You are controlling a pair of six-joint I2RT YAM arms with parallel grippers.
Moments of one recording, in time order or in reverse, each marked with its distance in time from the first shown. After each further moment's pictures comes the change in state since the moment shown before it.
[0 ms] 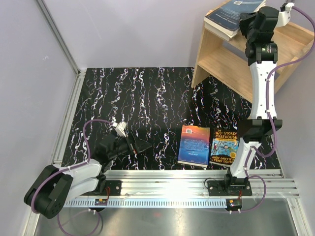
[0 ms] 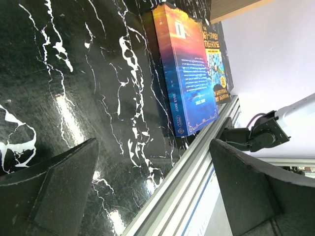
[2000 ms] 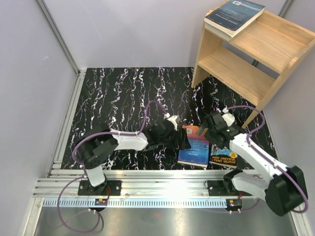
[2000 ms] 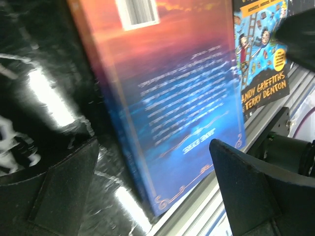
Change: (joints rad) left arm -0.504 0.722 0.821 -0.456 -0.333 0.077; right arm 0.483 -0.964 -1.829 -0.140 0.091 0.001
